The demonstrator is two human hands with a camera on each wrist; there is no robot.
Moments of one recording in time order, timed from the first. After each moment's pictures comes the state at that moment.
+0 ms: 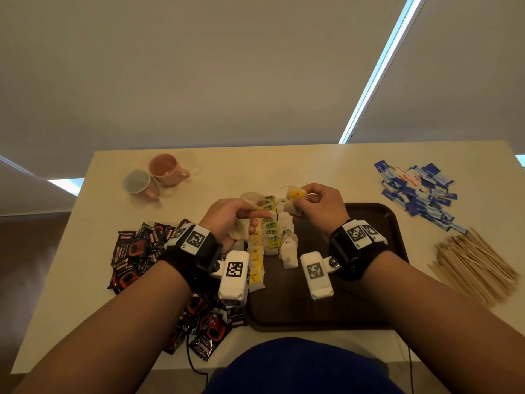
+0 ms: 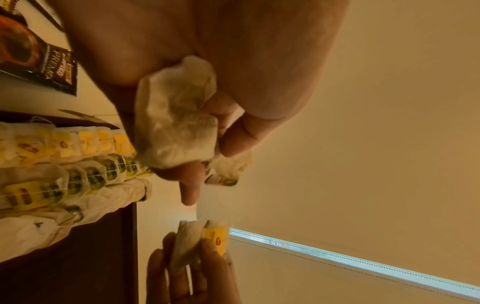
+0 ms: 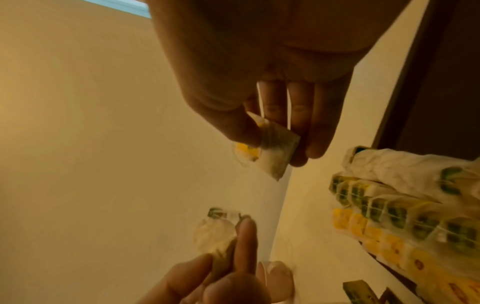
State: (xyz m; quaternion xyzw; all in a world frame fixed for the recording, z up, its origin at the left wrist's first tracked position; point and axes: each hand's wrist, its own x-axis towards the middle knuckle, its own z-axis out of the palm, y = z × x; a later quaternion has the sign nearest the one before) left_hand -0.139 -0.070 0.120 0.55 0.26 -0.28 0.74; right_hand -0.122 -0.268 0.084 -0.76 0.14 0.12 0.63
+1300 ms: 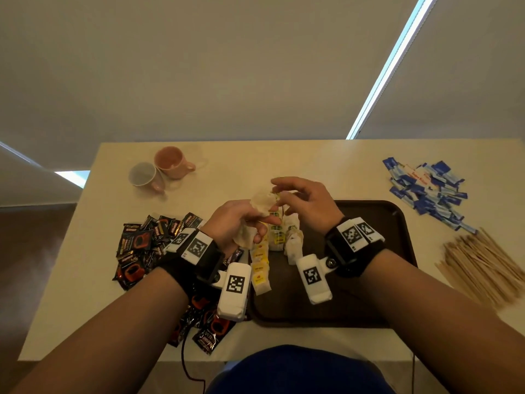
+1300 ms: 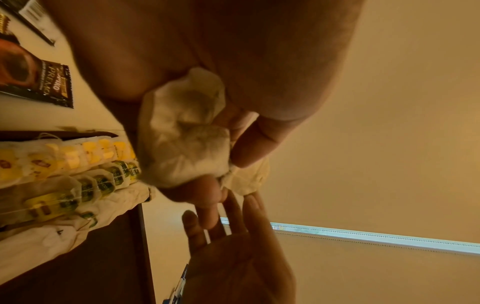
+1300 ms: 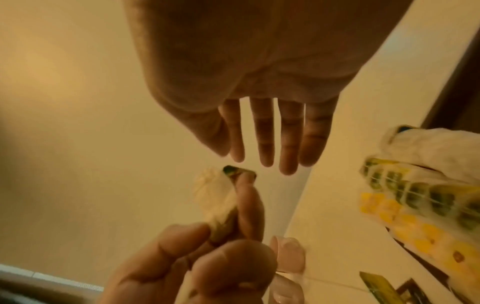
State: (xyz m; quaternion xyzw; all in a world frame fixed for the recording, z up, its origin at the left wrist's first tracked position) left_hand -0.158 -0.064 0.121 0.58 0.16 -0.29 0.75; right_hand -0.121 -0.247 0.086 -0.79 -0.07 0.12 0.60
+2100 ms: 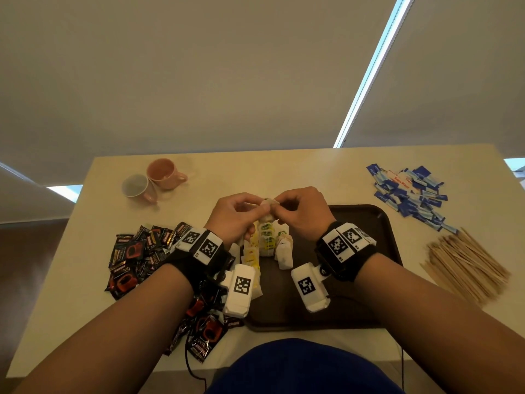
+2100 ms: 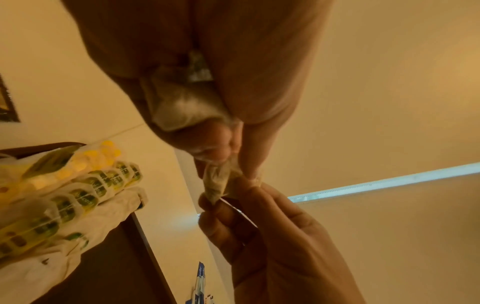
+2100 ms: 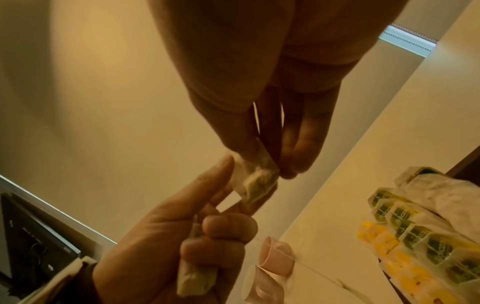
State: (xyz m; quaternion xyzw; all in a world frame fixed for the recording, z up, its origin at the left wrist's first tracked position) left_hand -0.150 -0.080 0.112 0.75 0.09 -0.16 0.63; right_hand -0.134 -0.260 0.099 -0.86 -0.09 0.08 0.50
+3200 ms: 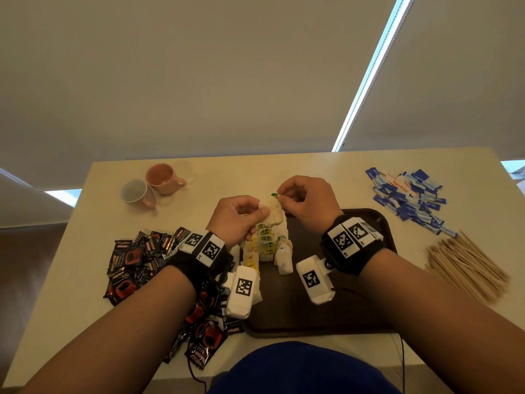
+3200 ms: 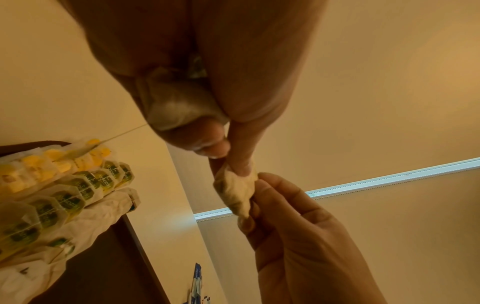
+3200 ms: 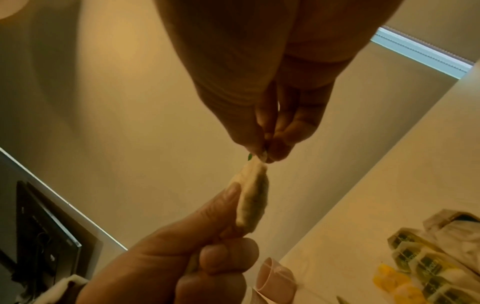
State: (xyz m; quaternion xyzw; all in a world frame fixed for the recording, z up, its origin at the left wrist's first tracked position) left_hand -0.142 -0.082 0.108 0.75 0.06 -0.14 0.64; right_hand -0.117 -0.268 0.117 -0.87 -0.07 0.03 0.49
